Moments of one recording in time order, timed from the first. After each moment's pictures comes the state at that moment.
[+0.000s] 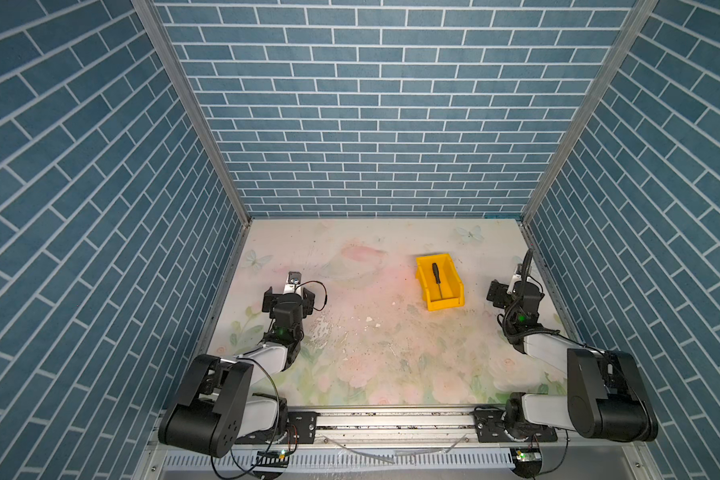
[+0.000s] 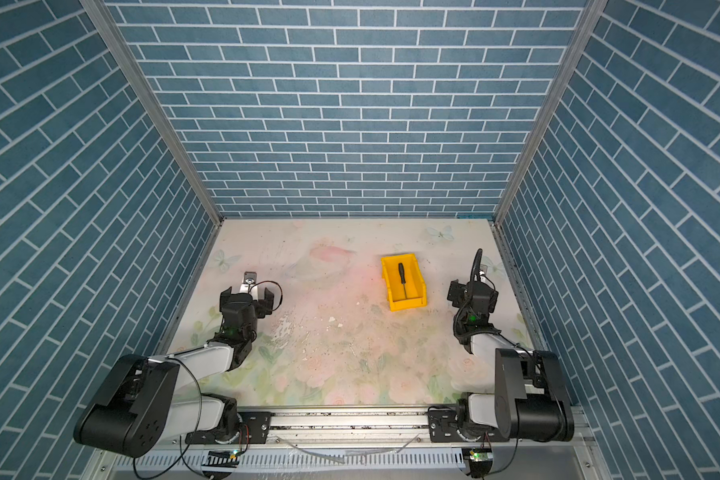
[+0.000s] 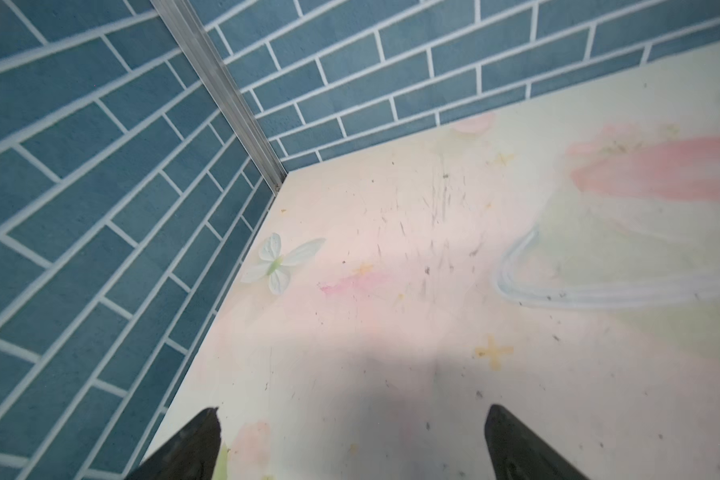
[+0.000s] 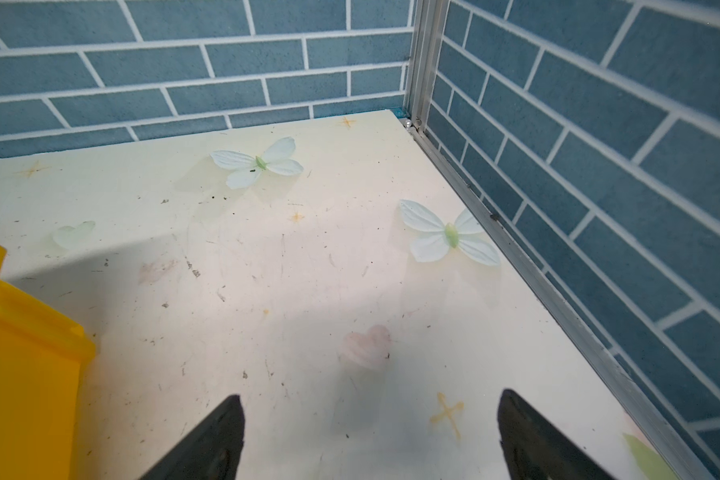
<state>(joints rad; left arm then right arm) -0.20 1.29 0.27 0.69 -0.47 0.17 0.02 1.33 0.39 0.53 0.22 0.07</state>
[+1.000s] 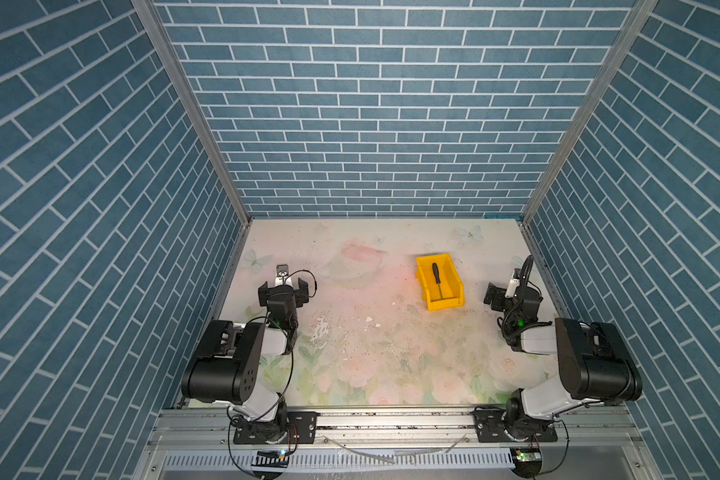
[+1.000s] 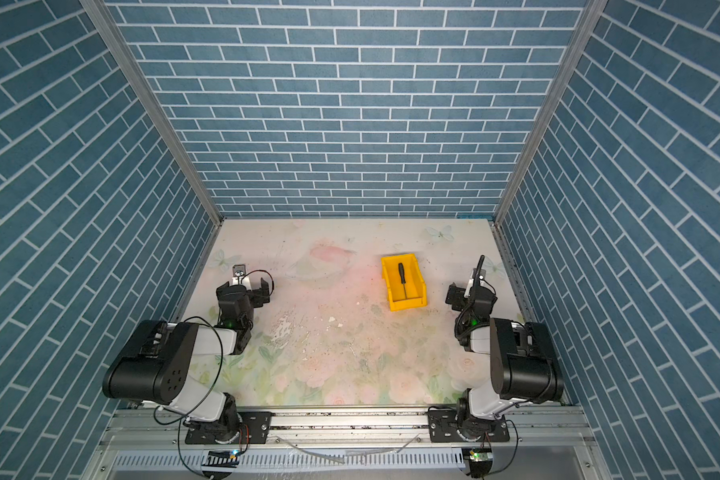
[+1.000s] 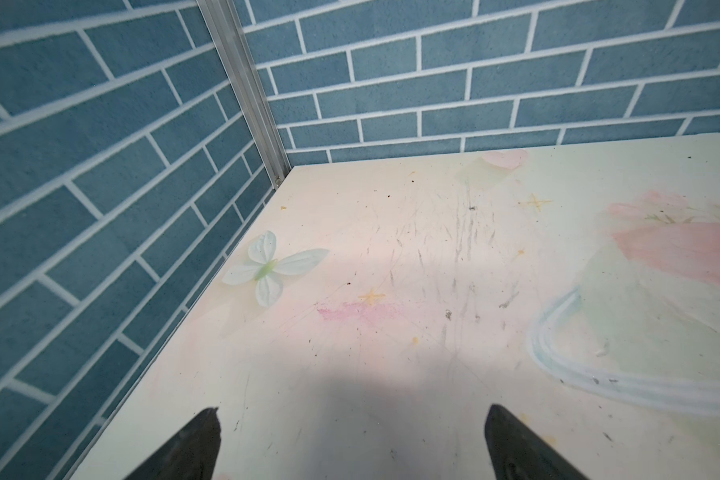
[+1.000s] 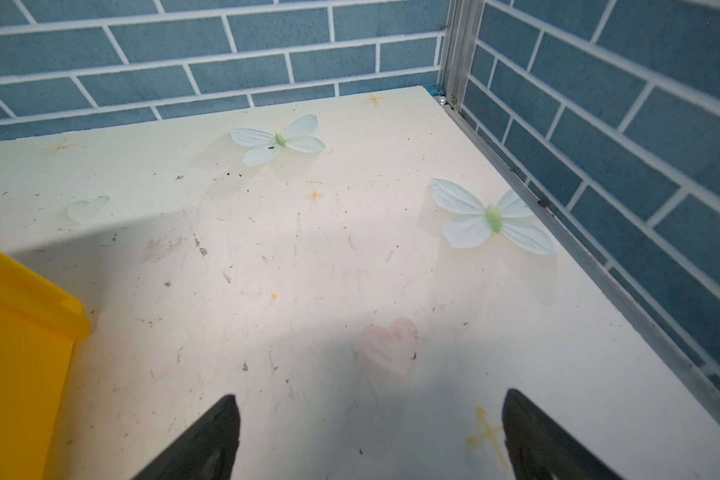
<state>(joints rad) -0.08 1.54 0.35 0.87 -0.36 0.05 -0.05 1.54 0.35 0.78 0.07 0.06</state>
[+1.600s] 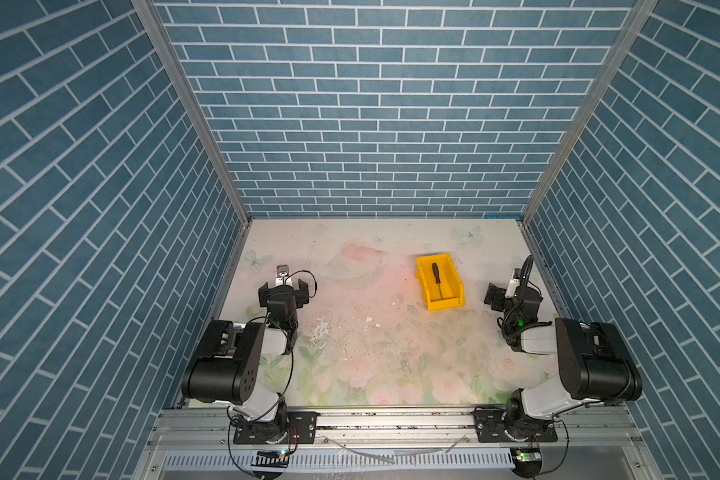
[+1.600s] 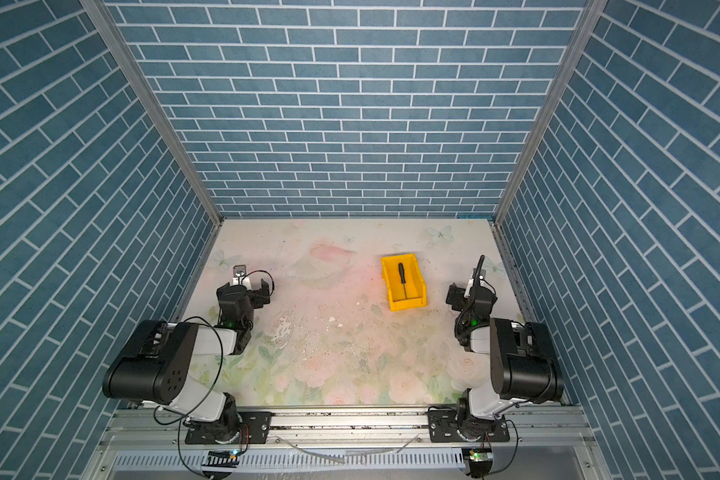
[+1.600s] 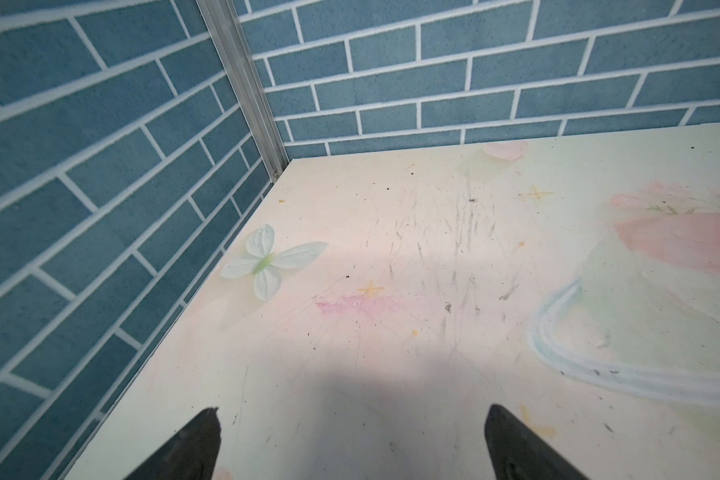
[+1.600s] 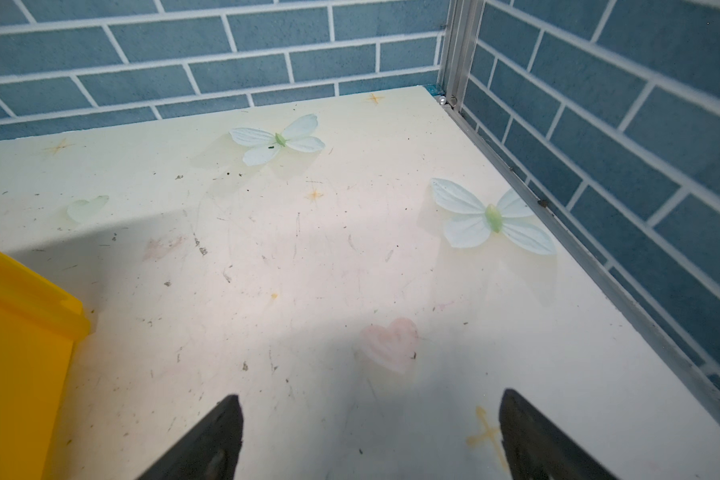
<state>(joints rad) -0.08 1.54 0.35 0.86 -0.36 0.05 -0.05 1.54 0.35 0.78 0.07 0.06</state>
